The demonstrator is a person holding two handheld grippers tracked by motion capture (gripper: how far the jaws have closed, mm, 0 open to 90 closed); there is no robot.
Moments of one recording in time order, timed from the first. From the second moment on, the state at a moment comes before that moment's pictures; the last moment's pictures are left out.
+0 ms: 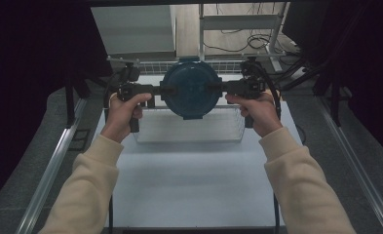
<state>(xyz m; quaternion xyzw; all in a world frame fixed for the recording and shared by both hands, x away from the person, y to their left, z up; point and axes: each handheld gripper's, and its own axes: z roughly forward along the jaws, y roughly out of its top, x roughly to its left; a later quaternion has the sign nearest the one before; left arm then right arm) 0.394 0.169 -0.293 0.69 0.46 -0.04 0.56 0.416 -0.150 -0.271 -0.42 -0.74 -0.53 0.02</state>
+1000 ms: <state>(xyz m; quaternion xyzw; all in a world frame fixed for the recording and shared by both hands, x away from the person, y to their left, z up) 0.461 0.182 -0.322 0.65 0.51 -0.09 0.55 0.486 -0.136 -0.297 -0.47 -0.71 -0.51 0.07</state>
